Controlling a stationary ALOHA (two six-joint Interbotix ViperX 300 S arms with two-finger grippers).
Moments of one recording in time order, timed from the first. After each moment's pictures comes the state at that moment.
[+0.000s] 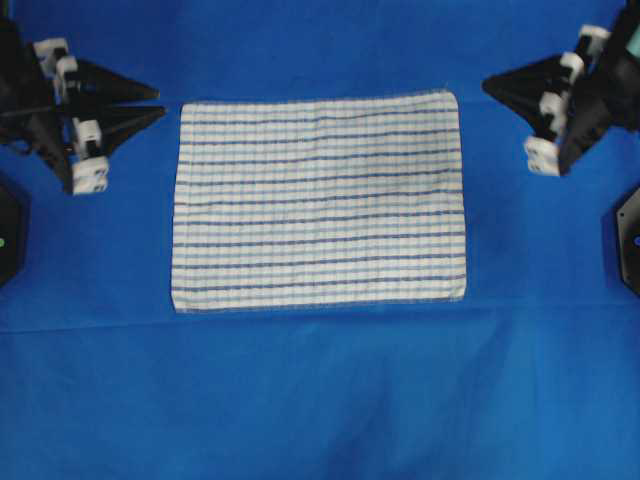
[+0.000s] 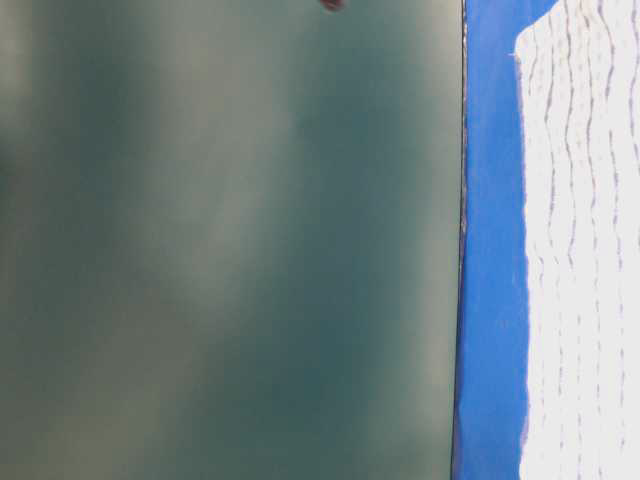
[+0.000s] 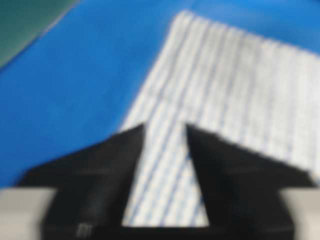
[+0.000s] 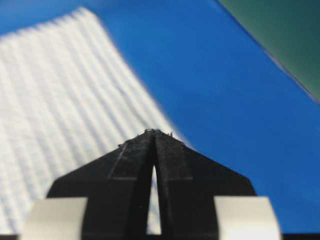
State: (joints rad) left arm 0.39 -0.62 1.19 -0.03 -0.23 -0.06; right arm -0.48 -0.58 1.14 0.01 -0.17 0.08
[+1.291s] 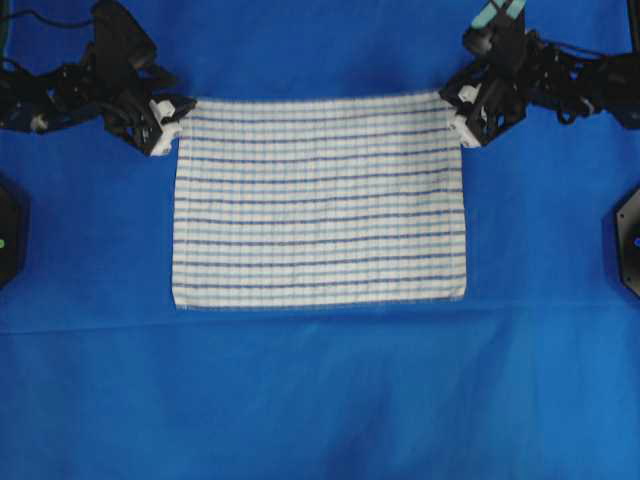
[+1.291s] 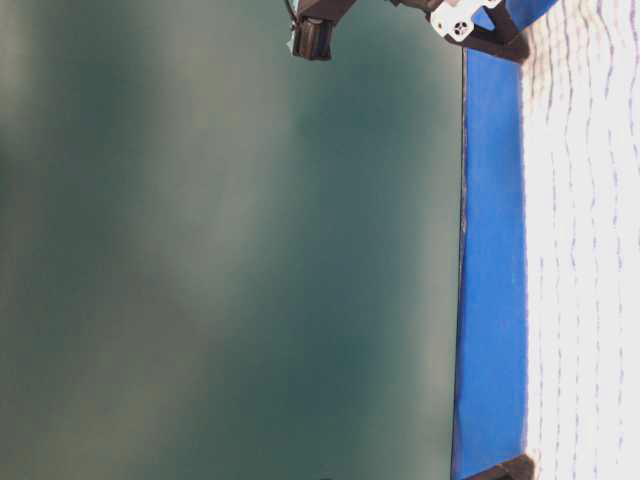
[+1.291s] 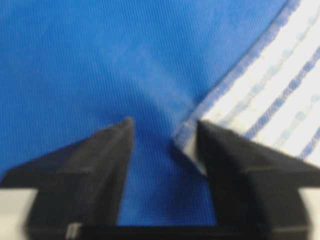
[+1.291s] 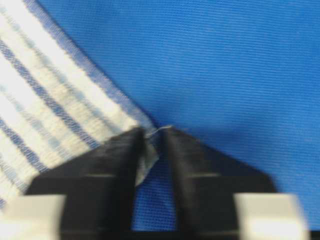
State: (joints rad) left arm 0.61 0.07 1.06 -0.04 -0.36 -0.03; right arm -0.64 0.06 0.95 -0.04 -0.19 0.06
